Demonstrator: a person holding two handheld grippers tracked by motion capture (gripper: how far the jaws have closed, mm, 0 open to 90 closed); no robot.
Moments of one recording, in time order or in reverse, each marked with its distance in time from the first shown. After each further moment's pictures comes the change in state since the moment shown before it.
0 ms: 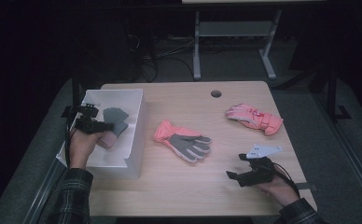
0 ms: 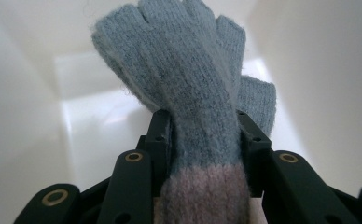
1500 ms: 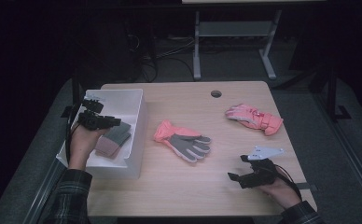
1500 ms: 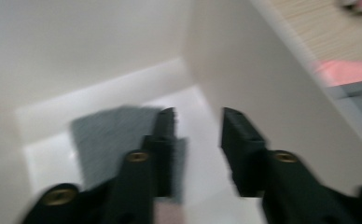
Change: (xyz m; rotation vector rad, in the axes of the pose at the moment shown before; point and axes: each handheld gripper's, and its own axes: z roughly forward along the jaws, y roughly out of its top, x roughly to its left) left arm -0.043 0.021 -0.035 -0.077 -0.108 0.120; right arm 0.002 -0.005 -0.003 0.008 -0.018 0.009
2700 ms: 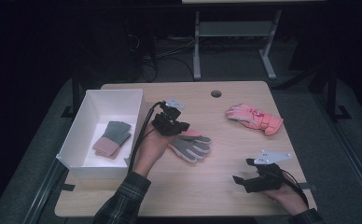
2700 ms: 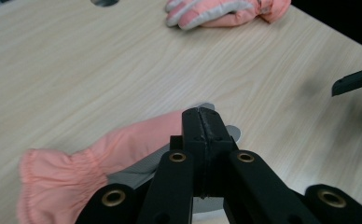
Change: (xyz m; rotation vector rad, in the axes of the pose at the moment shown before) left arm -0.188 0.041 0.074 -0.021 -0.247 0.288; right arm 0.003 -0.012 -0.015 -0.008 -0.025 0.019
